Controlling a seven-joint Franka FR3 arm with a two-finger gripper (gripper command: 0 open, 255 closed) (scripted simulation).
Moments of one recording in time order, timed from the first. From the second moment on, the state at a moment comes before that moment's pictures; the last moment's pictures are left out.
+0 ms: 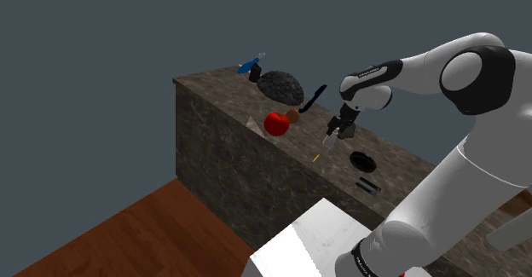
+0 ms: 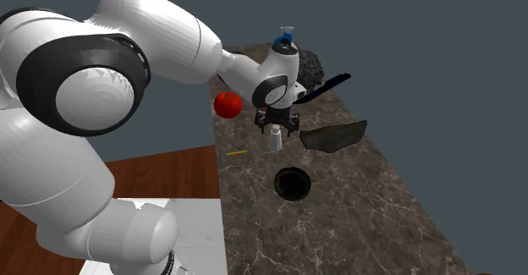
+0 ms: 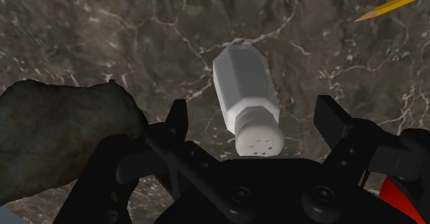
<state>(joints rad) -0.11 0.02 -0.61 -2.30 0.13 2.35 -0.65</state>
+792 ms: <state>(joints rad) -0.11 0.01 -0.61 -2.29 0.12 2.35 -0.65</state>
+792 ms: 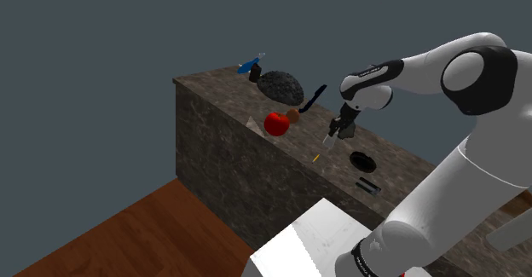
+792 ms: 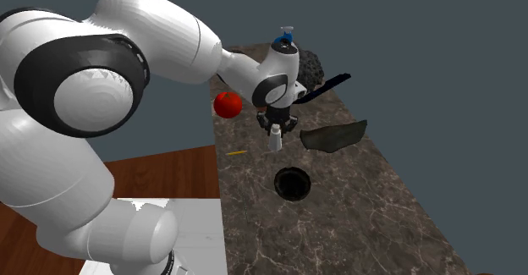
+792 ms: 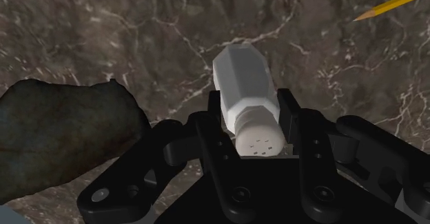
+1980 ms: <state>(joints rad) -0.11 -0.13 -0.59 -2.17 0.01 2.12 -0.55</state>
